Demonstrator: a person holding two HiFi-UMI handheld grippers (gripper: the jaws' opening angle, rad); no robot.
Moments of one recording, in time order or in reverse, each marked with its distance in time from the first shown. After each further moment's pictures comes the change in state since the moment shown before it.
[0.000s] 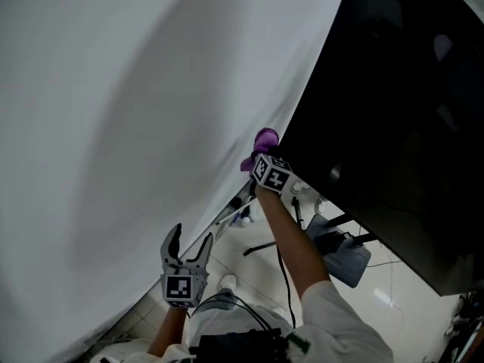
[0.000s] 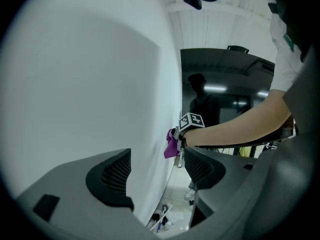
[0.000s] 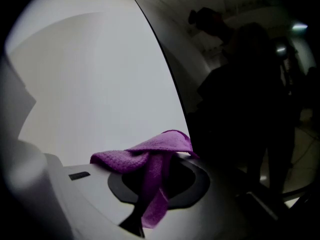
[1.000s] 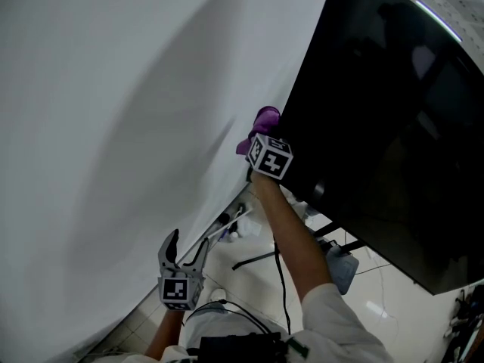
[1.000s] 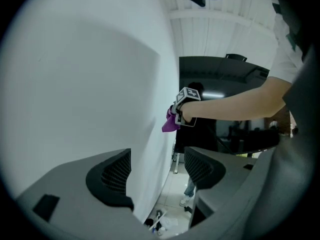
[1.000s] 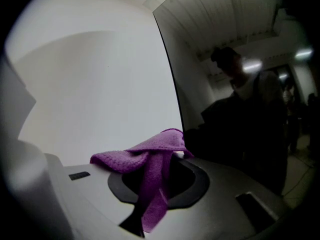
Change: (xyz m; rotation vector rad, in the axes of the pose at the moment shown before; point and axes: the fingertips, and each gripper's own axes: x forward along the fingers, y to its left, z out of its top) left arm -0.012 -0.023 0.014 -0.026 -0.037 -0.049; right arm -0.058 0.037 0.160 -0.141 -0.167 -0.073
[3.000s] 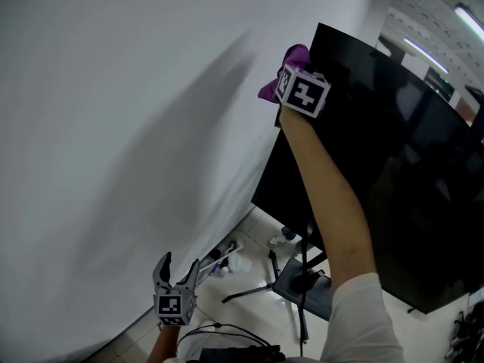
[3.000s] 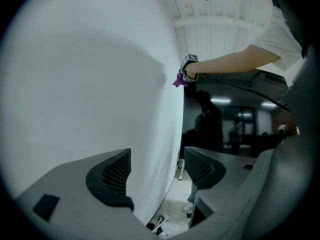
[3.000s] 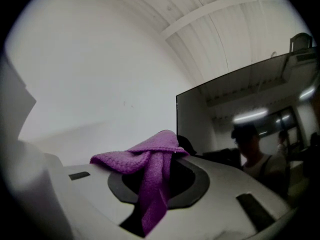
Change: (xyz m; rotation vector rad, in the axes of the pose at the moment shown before) left arm -0.023 0.019 0.007 -0.106 -0.074 0.091; right arm -0.042 0.042 0.331 -0.225 -0.318 -0.085
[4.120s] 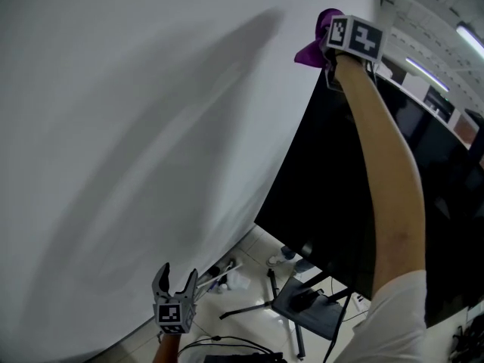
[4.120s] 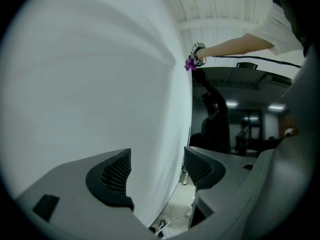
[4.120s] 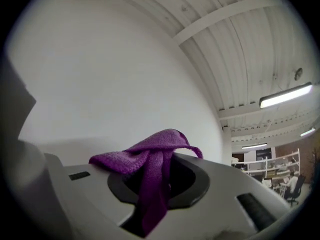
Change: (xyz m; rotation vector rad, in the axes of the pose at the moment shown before) left arm 0.008 0.028 0.005 -0.037 -0.041 0.058; right arm 0.017 -0.005 0.190 -0.162 -0.025 0.106
